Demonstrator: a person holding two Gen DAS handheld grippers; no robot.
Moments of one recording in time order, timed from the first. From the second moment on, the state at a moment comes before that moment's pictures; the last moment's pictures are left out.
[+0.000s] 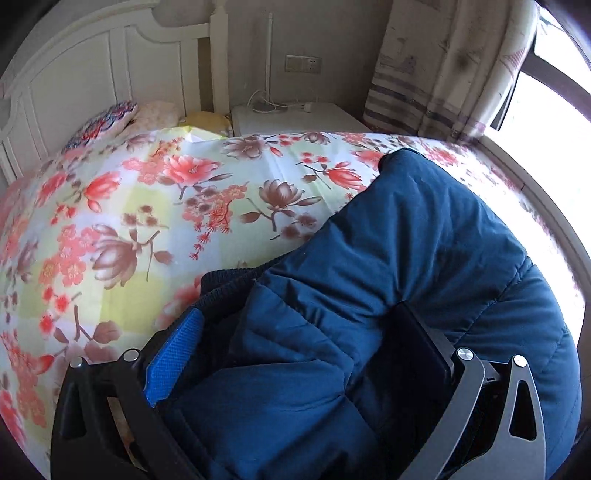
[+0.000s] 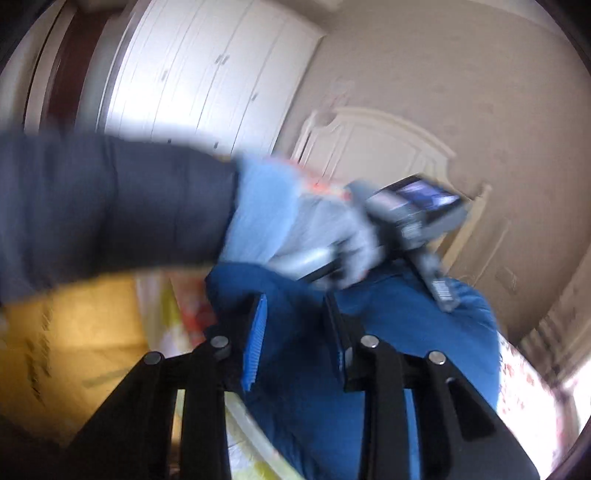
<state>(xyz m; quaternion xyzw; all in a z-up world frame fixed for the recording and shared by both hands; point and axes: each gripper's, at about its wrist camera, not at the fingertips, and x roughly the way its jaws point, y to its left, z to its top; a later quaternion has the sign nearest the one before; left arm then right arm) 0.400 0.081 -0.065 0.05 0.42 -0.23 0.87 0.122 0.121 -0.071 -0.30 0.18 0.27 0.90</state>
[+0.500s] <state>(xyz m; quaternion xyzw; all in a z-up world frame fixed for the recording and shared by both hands) 0.391 0.081 -0.060 0.06 0.41 -0.19 0.89 0.104 0.096 -0.082 -0.32 0.22 0.22 0.90</state>
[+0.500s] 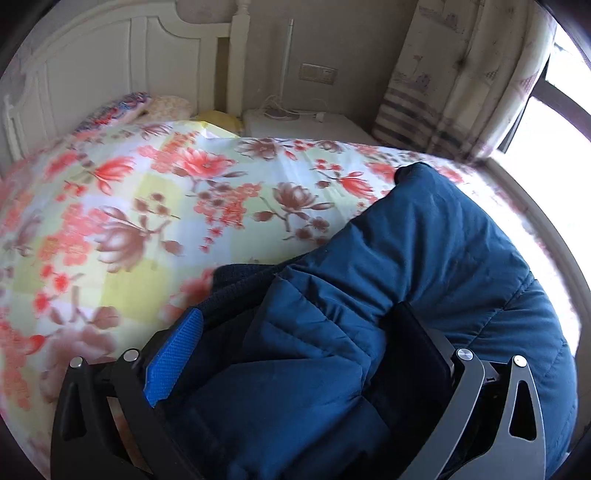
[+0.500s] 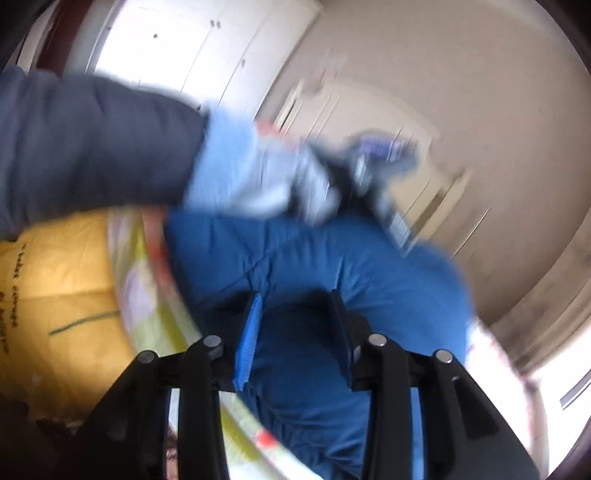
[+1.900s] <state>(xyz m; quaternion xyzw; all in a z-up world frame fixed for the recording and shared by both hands) 0.308 0.094 -0.057 0.01 0.35 -0.06 0.93 0.455 -0.053 -0.056 -0.07 0.45 0.21 0.86</state>
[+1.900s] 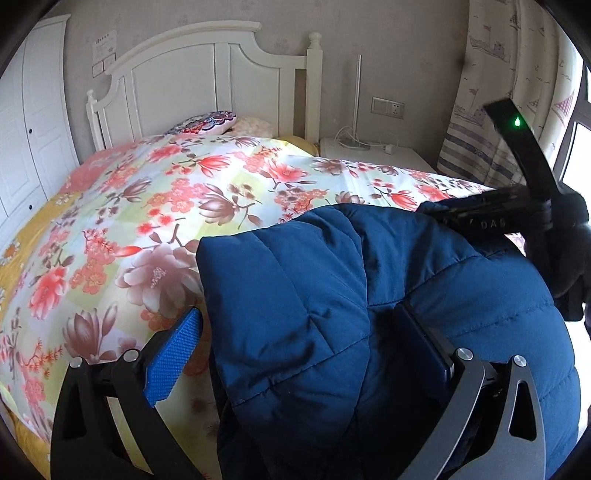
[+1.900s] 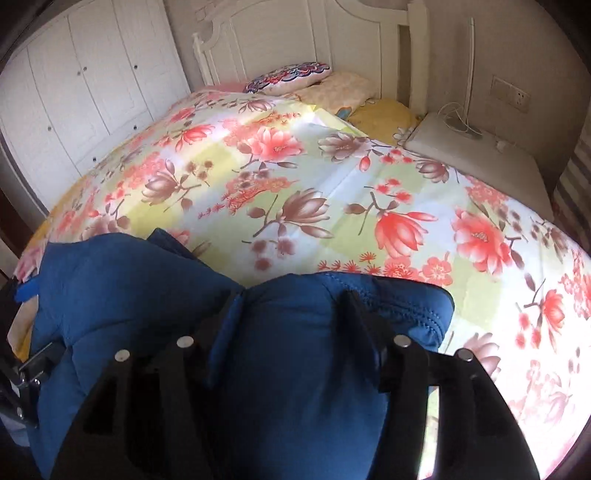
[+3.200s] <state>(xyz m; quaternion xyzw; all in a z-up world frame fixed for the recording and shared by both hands) 0.320 0.111 -0.068 -0.05 0.38 -0.09 0.92 0.436 0.039 -0.015 -0.21 0.38 0.24 0.87</state>
